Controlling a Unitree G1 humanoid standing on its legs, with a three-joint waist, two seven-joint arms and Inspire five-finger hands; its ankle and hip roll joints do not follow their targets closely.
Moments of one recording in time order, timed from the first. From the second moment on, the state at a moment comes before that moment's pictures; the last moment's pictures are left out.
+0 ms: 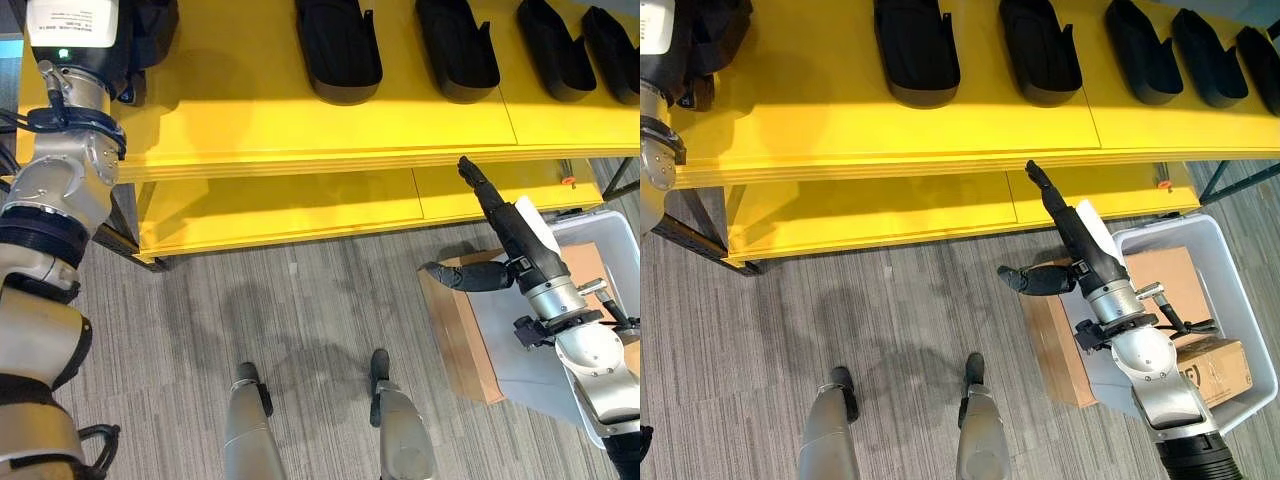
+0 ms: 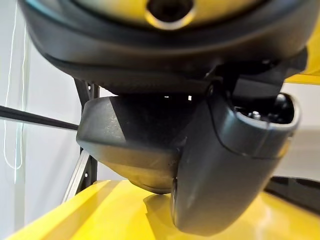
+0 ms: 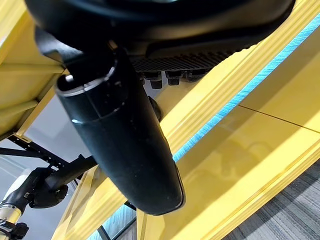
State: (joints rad) left arm -1.30 0.96 -0.71 0.91 0.40 0.07 0.43; right arm -0.09 -0.73 0.02 -0.15 0.08 -0.22 0.02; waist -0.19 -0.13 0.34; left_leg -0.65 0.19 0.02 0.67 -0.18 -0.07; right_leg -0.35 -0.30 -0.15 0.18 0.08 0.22
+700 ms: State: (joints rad) left arm -1.36 0.87 -0.70 0.98 0.29 0.09 0.43; right arm -0.04 -0.74 0.00 -0.15 0.08 -0.21 0.00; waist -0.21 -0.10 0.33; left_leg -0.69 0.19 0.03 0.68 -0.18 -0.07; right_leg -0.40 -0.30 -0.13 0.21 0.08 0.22
